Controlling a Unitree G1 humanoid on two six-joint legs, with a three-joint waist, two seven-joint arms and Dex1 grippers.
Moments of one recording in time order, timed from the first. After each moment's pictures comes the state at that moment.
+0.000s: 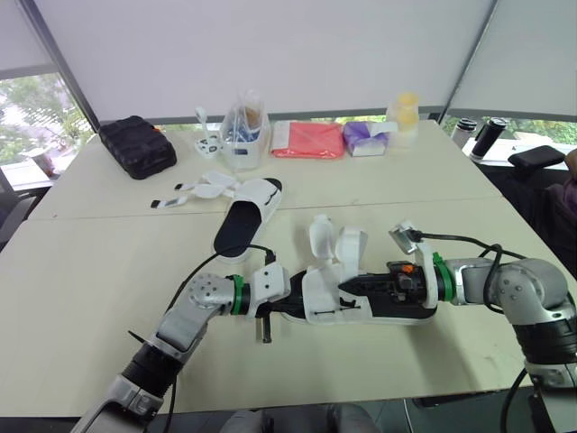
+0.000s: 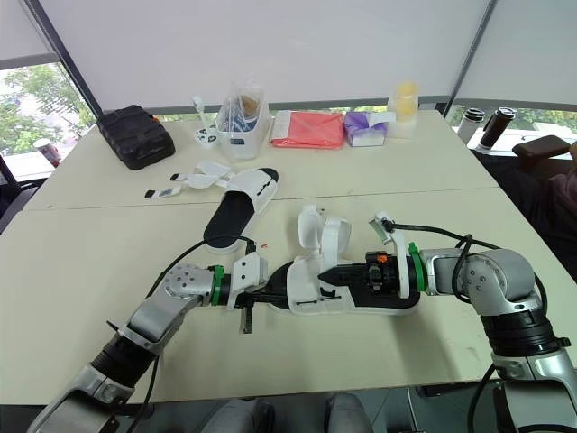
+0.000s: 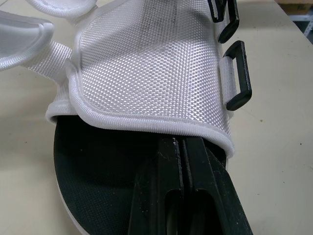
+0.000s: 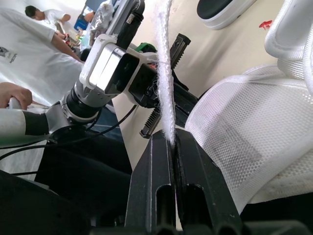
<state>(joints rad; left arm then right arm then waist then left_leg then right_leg) -0.39 0.42 -0.38 0.04 -0.14 0.14 -1.04 -0.48 -0.78 0.00 -0.08 0.98 1.23 0.98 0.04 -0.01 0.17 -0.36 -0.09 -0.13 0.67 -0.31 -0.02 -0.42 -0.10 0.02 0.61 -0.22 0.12</state>
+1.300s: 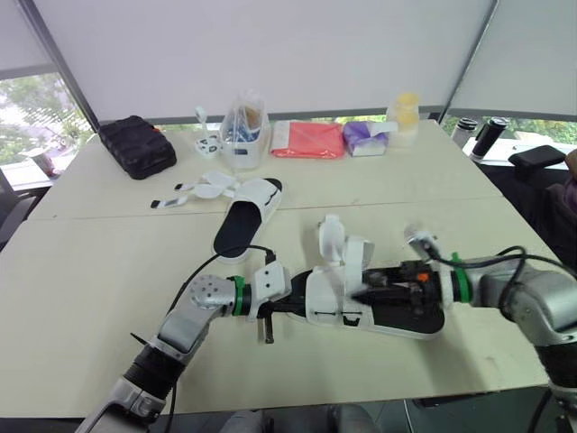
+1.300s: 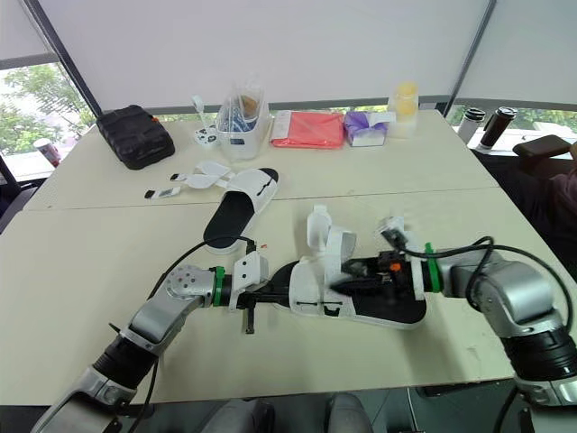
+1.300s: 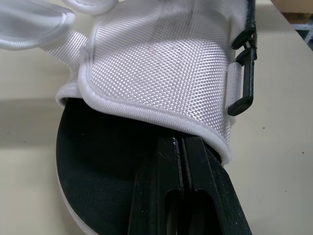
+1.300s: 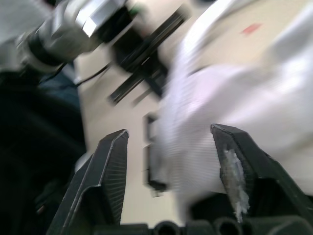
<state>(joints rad) -0.38 0.40 -0.38 0.03 -0.15 0.17 -1.05 -0.34 -0.90 -0.06 -0.25 0.75 0.93 1.10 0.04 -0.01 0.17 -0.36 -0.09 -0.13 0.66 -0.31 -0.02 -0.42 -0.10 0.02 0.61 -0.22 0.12</state>
